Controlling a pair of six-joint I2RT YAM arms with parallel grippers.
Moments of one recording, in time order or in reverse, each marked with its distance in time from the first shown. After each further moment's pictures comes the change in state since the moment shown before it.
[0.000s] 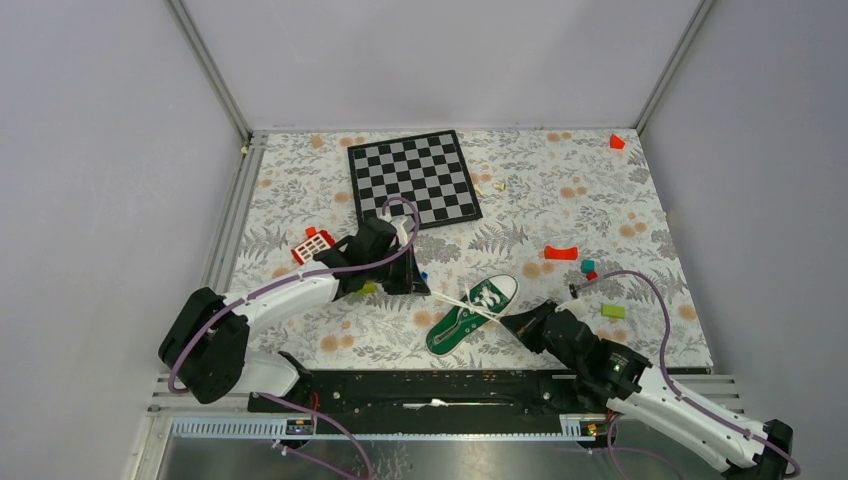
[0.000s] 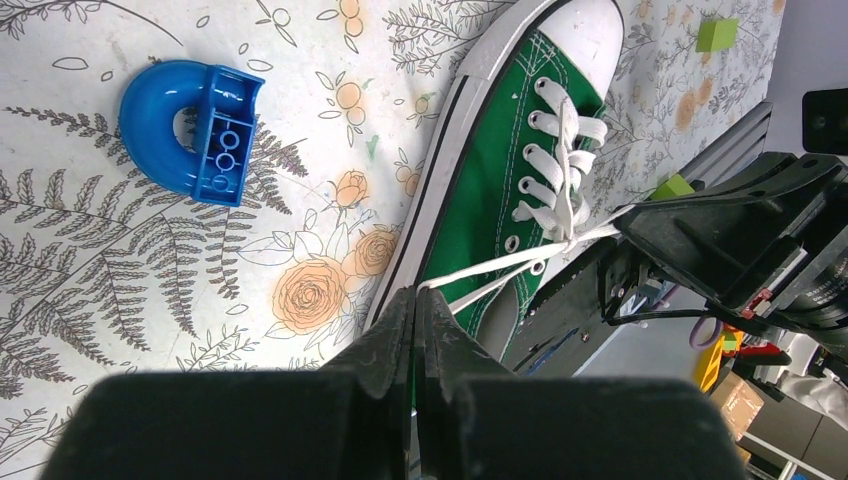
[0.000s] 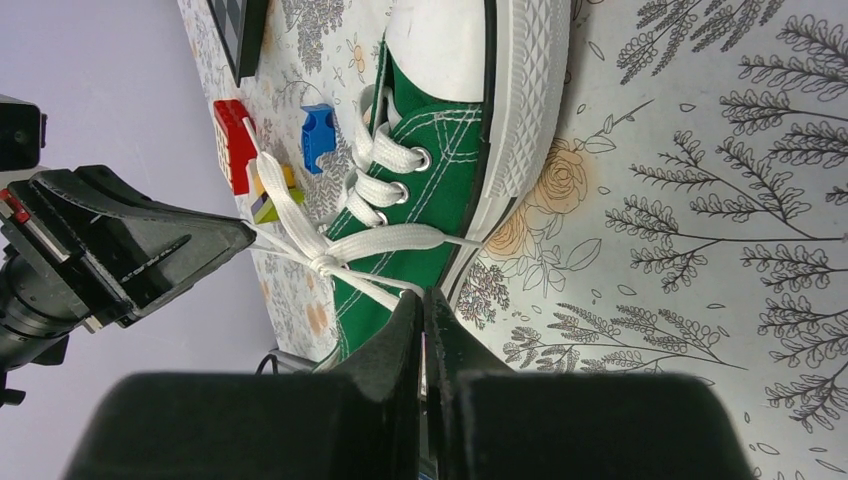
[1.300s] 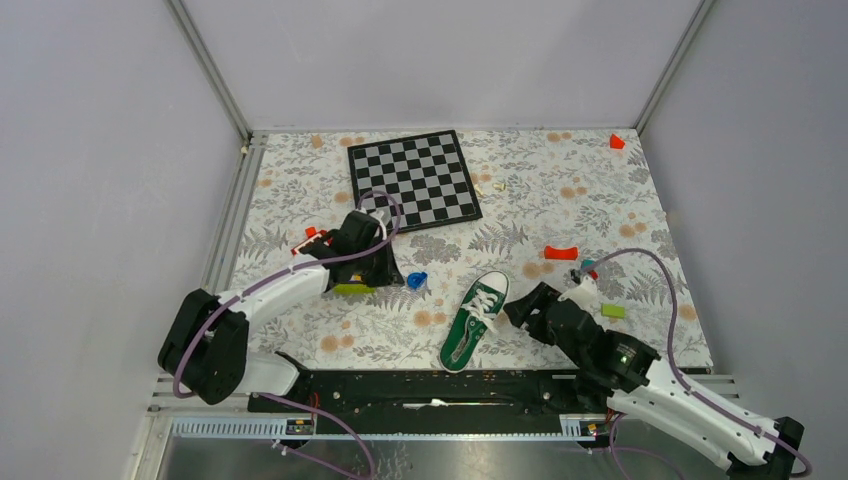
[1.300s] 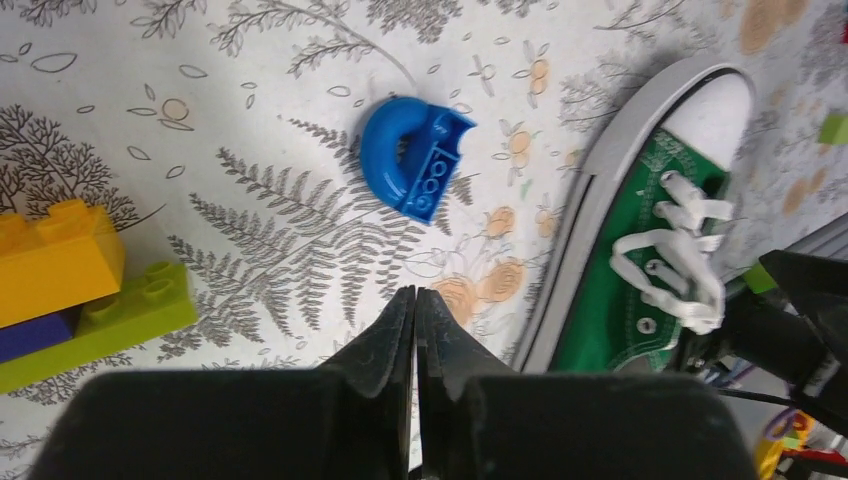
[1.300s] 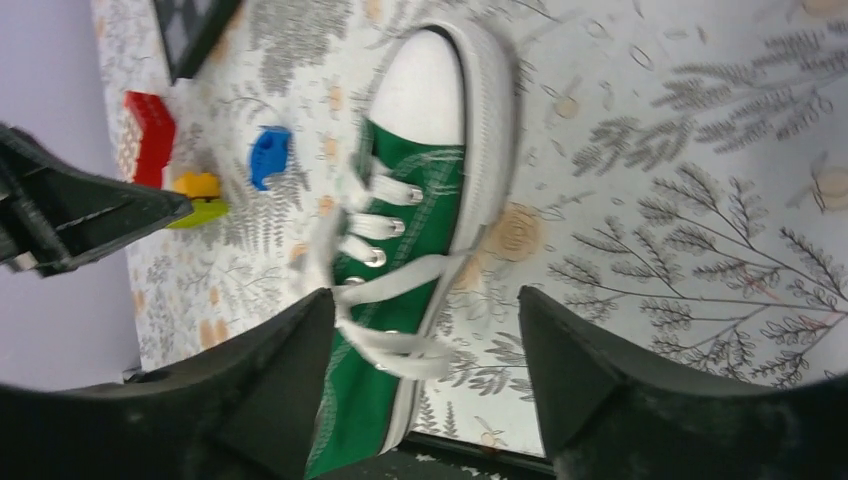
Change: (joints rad) left arm 0.127 -0.003 -0.019 -0.092 -0.106 0.066; right arm -0.008 0.103 0.130 -0.101 0.089 -0.255
